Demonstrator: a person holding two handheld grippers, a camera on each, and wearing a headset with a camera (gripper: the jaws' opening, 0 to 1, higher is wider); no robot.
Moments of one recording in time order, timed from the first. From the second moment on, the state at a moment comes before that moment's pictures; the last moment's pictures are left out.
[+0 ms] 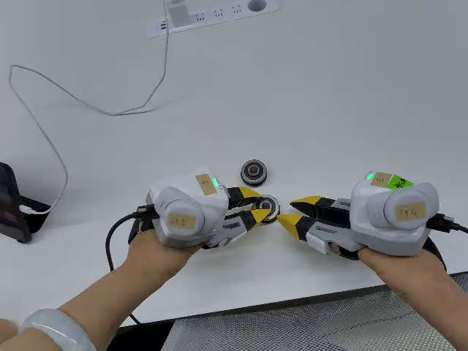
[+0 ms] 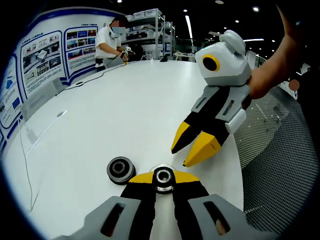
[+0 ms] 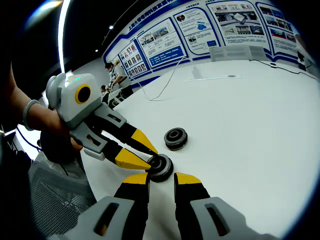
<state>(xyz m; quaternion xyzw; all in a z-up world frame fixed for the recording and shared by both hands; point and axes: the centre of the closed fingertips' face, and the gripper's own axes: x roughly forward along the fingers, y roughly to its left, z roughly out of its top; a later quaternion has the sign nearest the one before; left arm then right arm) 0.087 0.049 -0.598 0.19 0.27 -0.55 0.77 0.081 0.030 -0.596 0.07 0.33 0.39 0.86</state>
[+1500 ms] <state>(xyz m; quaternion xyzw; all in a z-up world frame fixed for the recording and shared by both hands) 0.086 0.048 -0.604 0.22 0.27 -0.58 0.74 0.091 0.036 -0.606 0.14 0.34 0.37 0.85</state>
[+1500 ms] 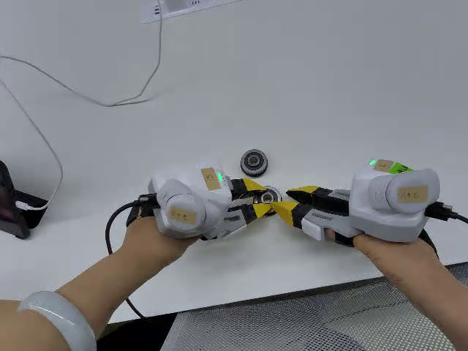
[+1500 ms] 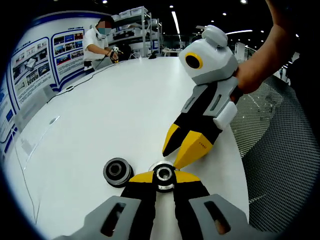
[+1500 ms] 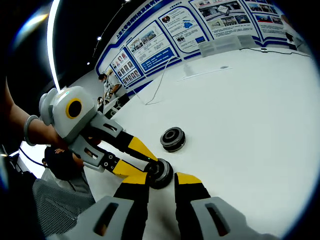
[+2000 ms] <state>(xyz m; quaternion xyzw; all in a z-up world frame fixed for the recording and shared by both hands) 0.086 0.049 -0.605 0.21 0.27 -0.57 0.75 0.095 0.042 -0.611 0.23 0.37 0.34 0.83</state>
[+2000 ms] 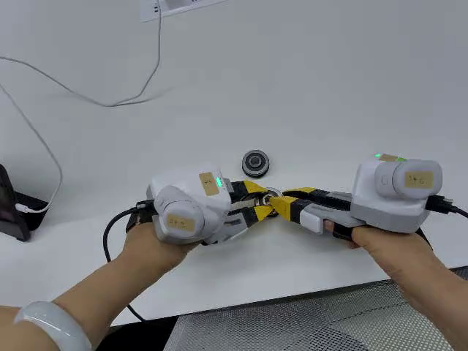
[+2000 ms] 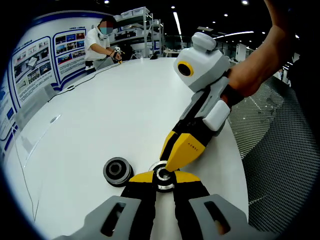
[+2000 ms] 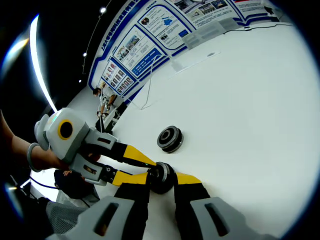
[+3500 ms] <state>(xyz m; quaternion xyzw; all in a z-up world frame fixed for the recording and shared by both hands) 0.086 0.051 -0.605 0.20 0.27 -0.57 0.75 0.087 0.040 -0.603 0.33 0.40 0.33 0.79</state>
